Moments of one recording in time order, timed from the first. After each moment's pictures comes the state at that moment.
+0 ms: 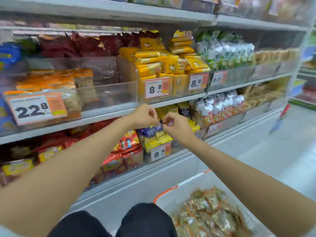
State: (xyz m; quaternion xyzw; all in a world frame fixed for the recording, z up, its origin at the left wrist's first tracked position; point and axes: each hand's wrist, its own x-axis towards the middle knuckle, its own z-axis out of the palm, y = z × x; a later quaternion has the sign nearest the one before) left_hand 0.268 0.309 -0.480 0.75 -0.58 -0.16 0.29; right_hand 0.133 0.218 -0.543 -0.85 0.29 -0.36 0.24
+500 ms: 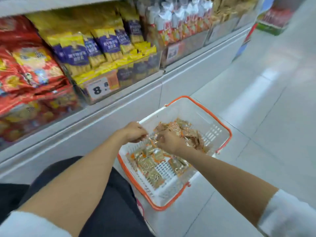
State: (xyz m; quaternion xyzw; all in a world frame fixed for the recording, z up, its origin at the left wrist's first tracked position) left_hand 0.141 0.269 -0.778 0.75 -0.41 -0.49 0.18; right_hand -0.036 0.224 -0.822 -0.81 0.48 -0.01 0.35
